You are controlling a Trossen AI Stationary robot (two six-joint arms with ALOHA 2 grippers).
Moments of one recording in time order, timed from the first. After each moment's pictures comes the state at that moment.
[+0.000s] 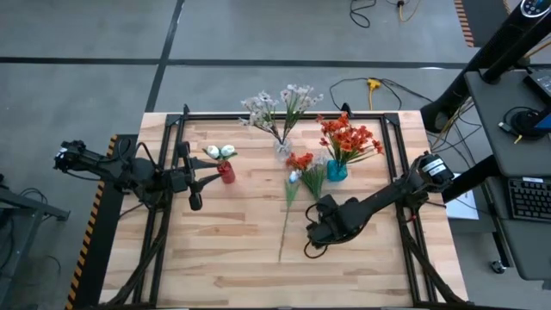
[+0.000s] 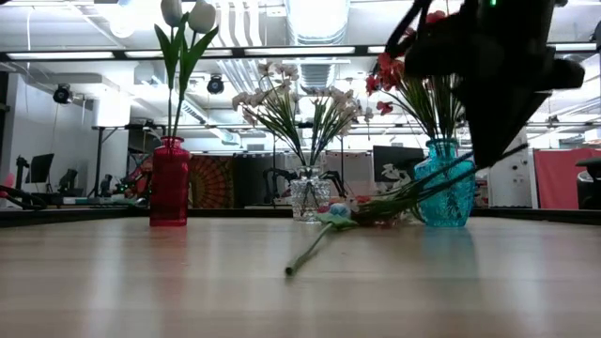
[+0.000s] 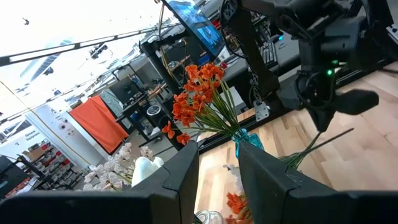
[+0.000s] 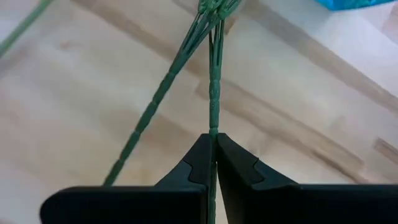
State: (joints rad) left arm -0.34 0.58 0.55 0.07 -0.54 0.59; right arm 0.44 1.81 1.32 -1.14 0.29 1.47
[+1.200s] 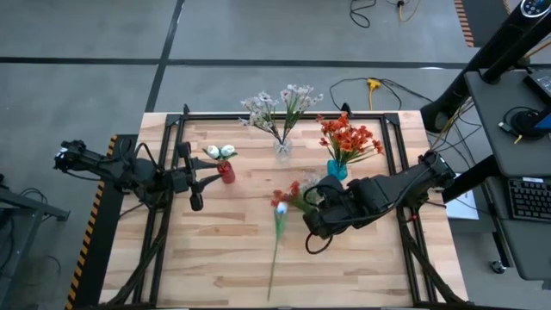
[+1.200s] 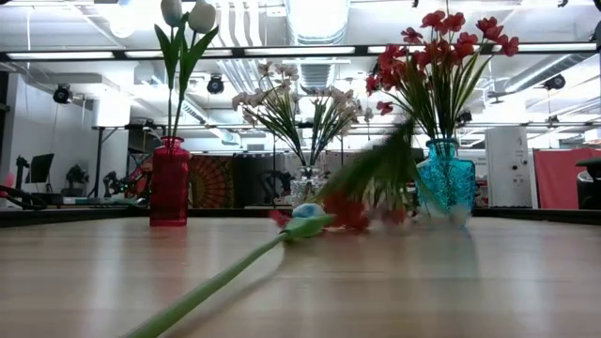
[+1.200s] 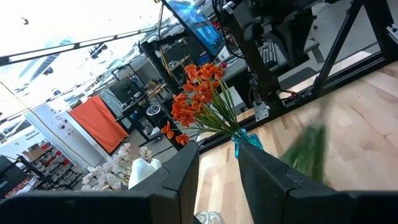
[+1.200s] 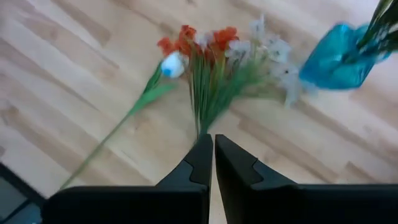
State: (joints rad) left arm -0.34 0.60 0.55 0.08 -0.54 0.59; right arm 0.43 1.80 1.99 -1.57 0.36 1.38
